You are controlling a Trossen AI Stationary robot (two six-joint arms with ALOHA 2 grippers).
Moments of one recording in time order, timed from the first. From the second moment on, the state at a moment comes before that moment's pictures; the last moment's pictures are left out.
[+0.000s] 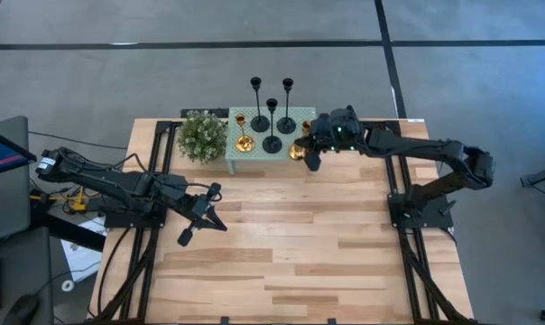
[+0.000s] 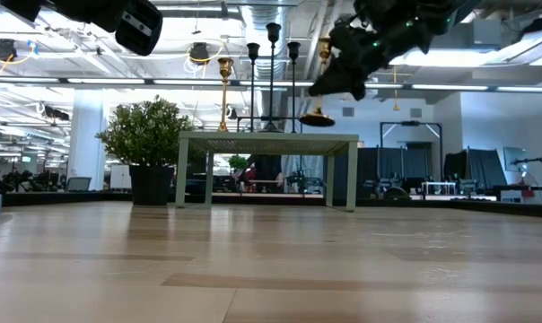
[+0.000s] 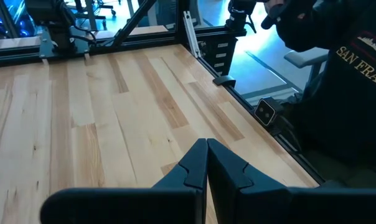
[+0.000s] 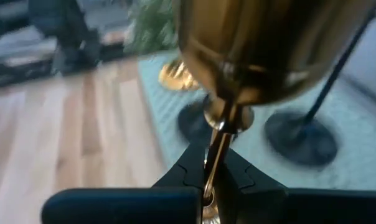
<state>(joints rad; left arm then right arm) -0.24 0.67 0.54 -0.04 0.23 0.07 -0.41 1.37 0.95 -0.06 -0.12 0.01</state>
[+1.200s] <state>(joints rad) -0.24 0.67 0.54 -0.04 0.23 0.07 -0.48 1.57 1.18 -0.23 -0.10 -0.12</state>
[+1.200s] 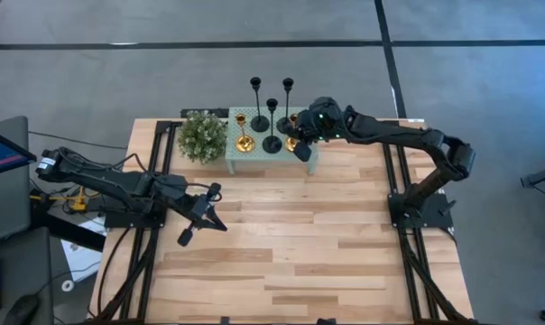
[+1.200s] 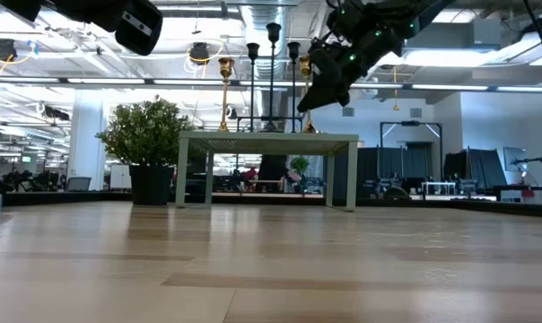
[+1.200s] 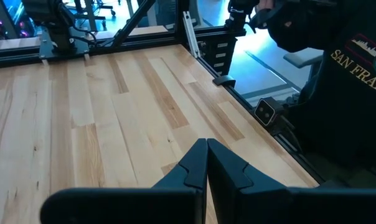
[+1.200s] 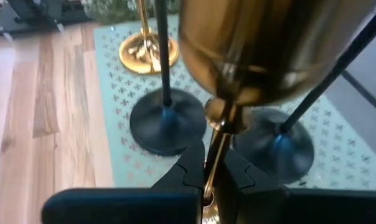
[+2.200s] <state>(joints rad) -0.24 0.67 0.54 -0.04 0.23 0.07 -0.49 1.41 1.01 -0.09 -0.11 -0.13</state>
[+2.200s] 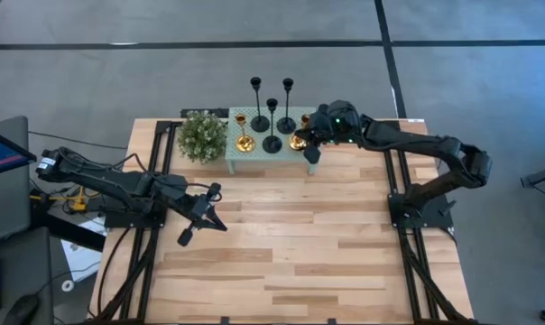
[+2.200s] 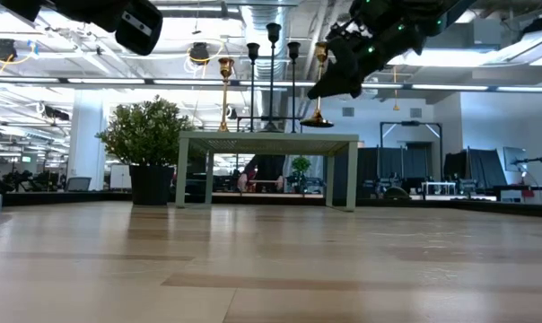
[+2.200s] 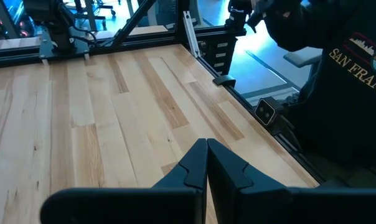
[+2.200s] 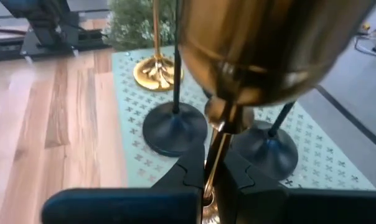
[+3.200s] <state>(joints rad) -0.24 0.67 0.54 -0.04 0.23 0.07 -0.51 1.45 1.01 -0.08 -0.16 -0.09</state>
